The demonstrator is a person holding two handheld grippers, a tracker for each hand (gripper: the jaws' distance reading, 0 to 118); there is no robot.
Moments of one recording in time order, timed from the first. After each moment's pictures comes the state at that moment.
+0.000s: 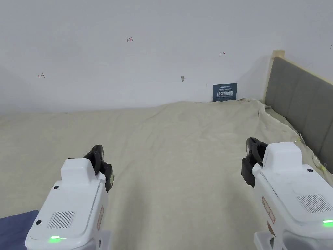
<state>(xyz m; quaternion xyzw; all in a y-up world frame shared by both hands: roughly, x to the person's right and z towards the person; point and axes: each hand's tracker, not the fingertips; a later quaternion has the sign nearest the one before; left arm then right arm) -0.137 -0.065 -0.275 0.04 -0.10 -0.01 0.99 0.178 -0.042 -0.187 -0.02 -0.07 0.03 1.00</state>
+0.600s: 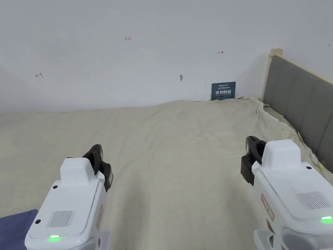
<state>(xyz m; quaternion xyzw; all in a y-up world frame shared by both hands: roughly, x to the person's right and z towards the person) -0.137 -0.066 -0.275 0.04 -0.10 -0.01 0.99 0.180 -0.042 -0.185 -0.02 -0.07 0.03 1.00</state>
